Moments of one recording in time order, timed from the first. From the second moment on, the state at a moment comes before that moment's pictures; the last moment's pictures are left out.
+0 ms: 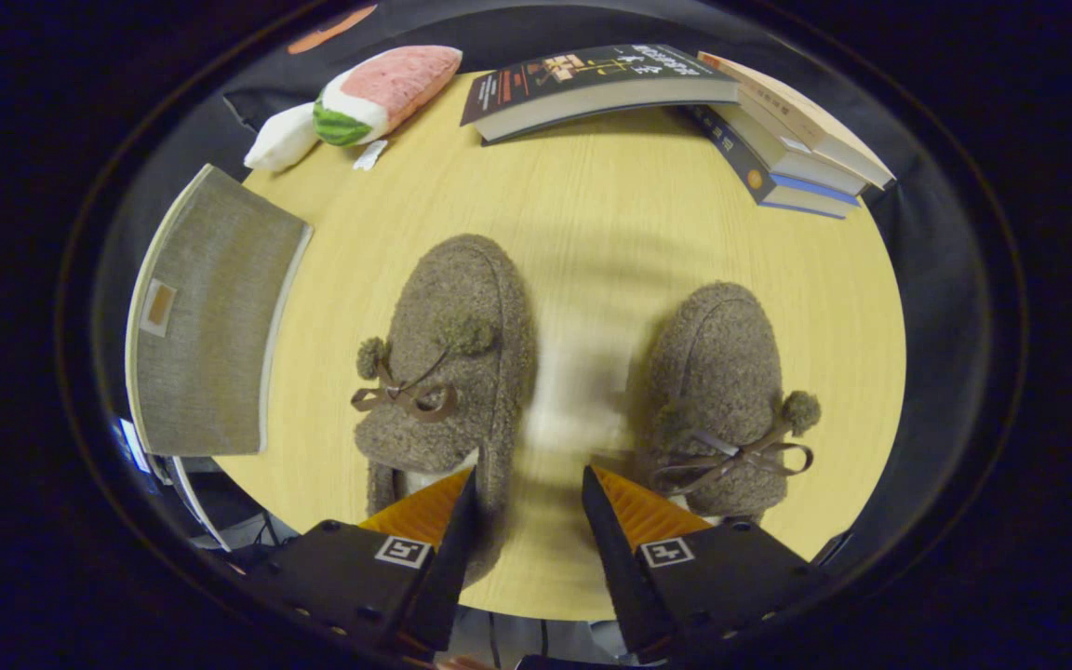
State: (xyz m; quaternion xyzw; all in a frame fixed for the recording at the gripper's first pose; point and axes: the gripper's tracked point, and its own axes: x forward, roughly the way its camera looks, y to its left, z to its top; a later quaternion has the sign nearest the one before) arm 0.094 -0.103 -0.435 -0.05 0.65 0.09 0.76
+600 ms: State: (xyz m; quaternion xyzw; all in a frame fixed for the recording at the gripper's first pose) arm 0.082 -0.082 -0.434 0.05 0.66 0.10 0.74
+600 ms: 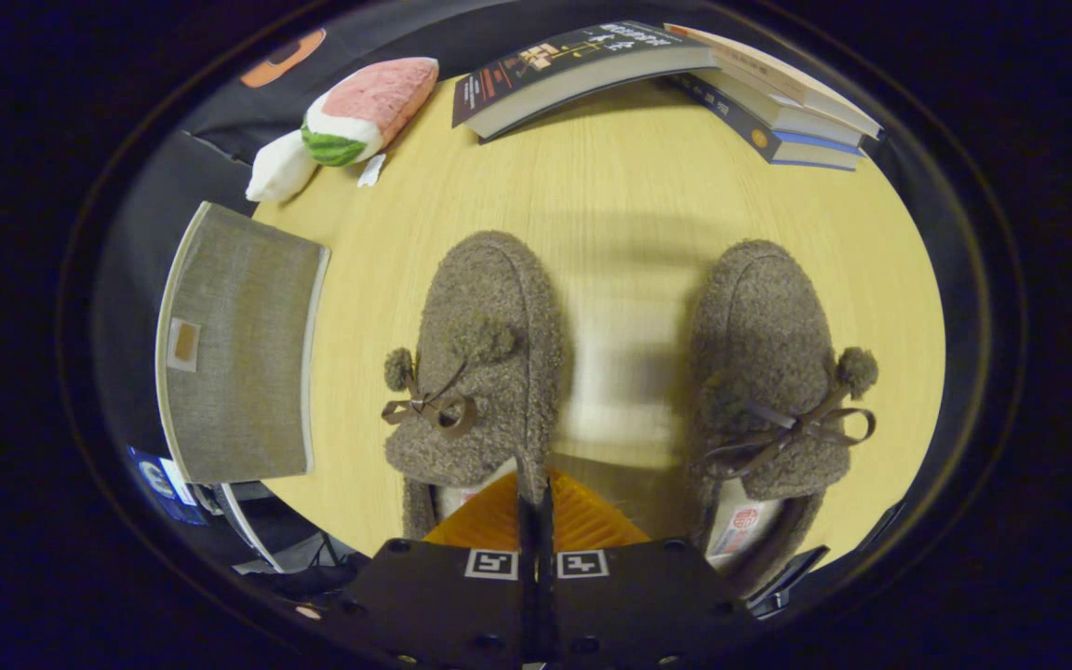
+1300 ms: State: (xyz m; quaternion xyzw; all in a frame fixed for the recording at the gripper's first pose) arm 0.060 0.014 -0.273 0.12 0.60 0.14 0.78
